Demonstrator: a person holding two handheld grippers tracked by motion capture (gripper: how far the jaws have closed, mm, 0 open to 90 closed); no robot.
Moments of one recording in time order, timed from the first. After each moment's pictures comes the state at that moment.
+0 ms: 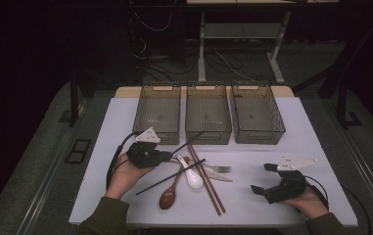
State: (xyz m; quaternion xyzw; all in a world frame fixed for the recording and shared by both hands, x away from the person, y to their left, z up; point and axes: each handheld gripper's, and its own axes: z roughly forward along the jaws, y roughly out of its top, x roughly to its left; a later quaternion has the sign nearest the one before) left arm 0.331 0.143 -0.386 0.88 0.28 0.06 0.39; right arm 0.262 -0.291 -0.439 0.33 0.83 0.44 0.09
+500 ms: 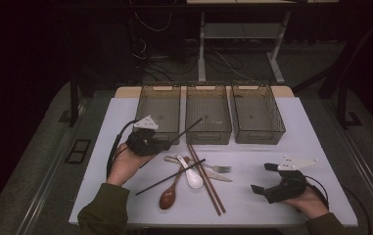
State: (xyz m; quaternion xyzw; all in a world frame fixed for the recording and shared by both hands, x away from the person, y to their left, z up) left arm 0.356 0.146 -0.369 0.86 0.30 0.06 0.41; right arm 0.261 -0.292 -0.438 0.34 0.82 0.45 0.09
